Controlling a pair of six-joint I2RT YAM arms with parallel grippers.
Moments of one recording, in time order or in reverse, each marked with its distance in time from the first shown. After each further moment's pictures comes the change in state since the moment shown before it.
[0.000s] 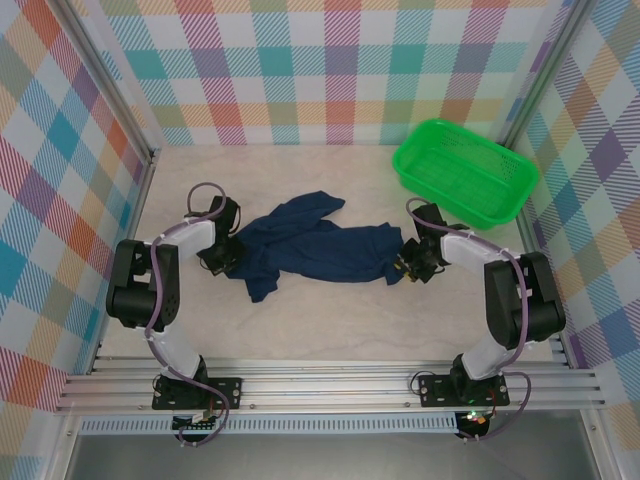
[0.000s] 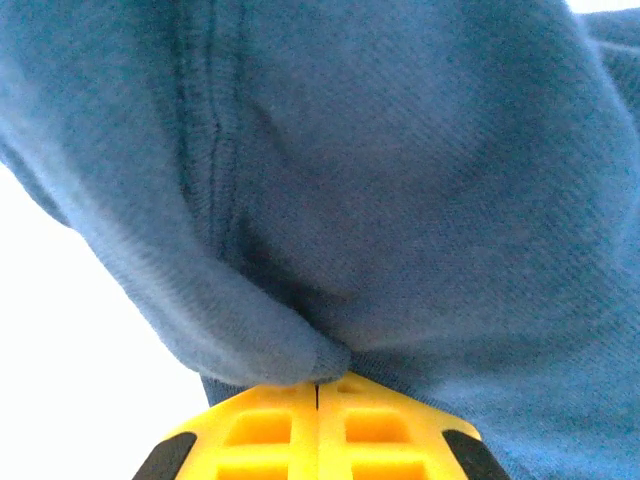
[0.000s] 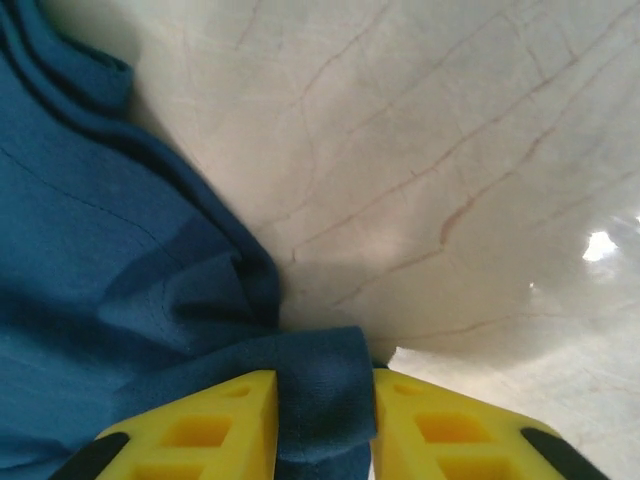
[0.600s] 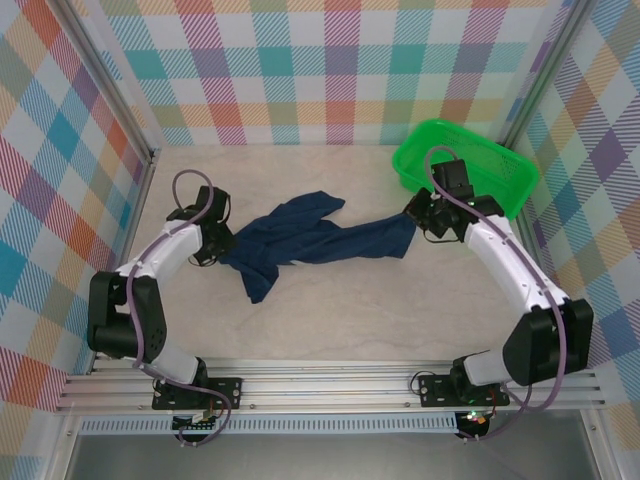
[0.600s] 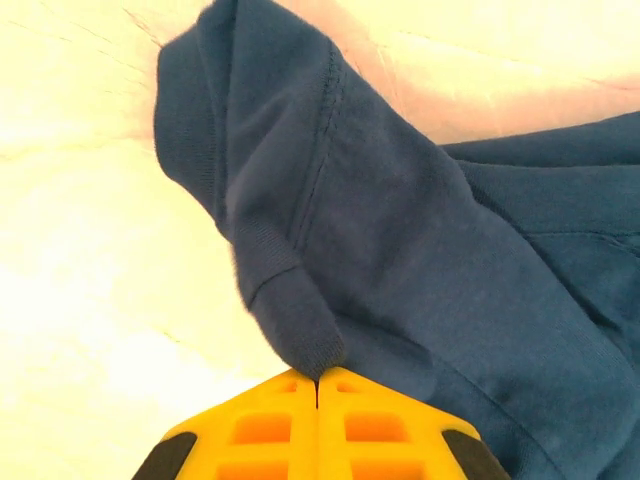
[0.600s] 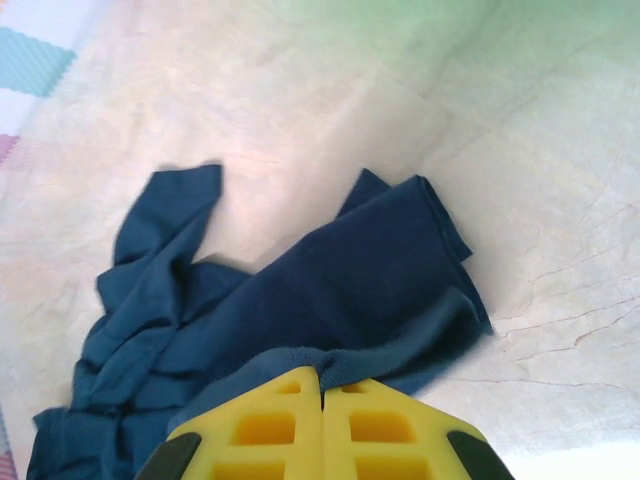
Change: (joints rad) left arm 0.000 -0.227 0.013 -0.071 -0.108 0.057; right arm -0.001 -0.231 0.344 -0.192 0.105 -0.204
